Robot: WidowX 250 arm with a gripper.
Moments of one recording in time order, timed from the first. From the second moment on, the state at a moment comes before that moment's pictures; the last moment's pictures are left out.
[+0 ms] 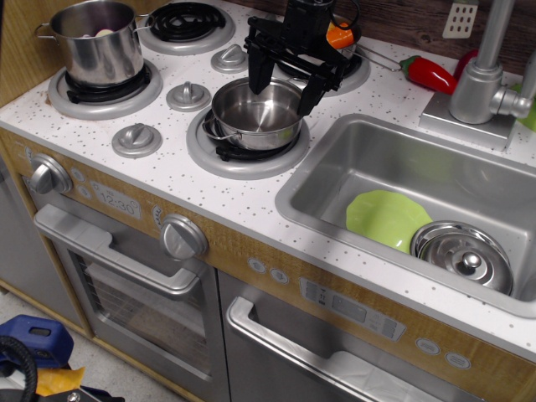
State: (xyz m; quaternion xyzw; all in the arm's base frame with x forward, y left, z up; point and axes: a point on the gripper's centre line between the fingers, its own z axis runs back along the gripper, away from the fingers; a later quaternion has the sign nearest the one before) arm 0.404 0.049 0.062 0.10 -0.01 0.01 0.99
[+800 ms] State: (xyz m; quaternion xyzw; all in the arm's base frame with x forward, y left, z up) arm 0.407 0.053 0.021 0.07 0.01 0.00 1.00
